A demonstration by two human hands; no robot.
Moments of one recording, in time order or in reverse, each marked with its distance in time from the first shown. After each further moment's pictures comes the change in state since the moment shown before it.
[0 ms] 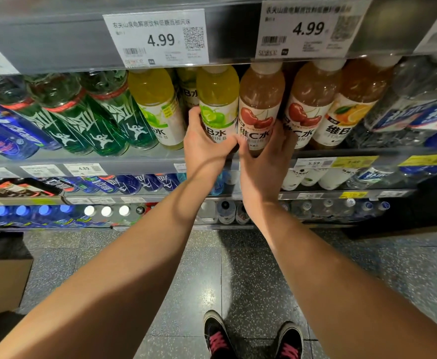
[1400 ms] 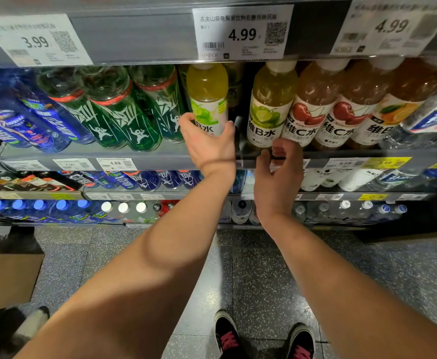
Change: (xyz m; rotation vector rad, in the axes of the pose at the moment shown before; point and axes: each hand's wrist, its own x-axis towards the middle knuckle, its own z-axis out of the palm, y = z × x) left_hand 0.014 -0.006 -0.033 0.017 0.358 -0.242; right_hand -0.046 -0.038 -0.001 0.266 -0.085 0.109
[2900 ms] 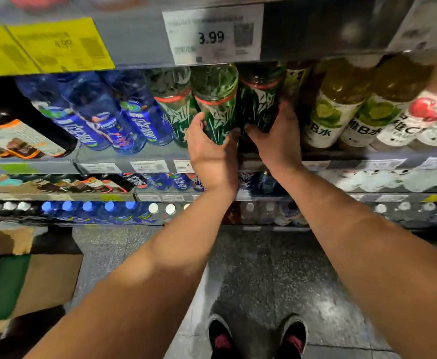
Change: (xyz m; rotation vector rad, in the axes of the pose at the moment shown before) left_hand 0.101 -0.061 -0.122 -0.031 -0.018 0.191; right_hand -0.005 -0.078 0.154 -0.122 -0.324 0.024
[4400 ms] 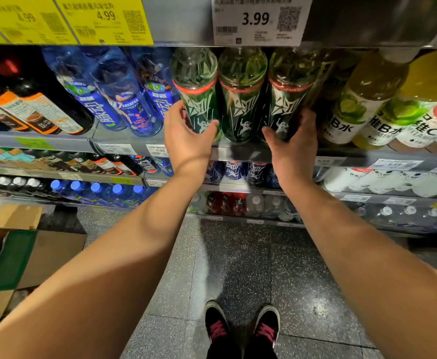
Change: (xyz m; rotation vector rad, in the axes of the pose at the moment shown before) left_hand 0.044 -0.019 -0.064 0.219 -0.045 0.034; right_hand -0.033 0.010 0.007 0.055 0.057 0.090
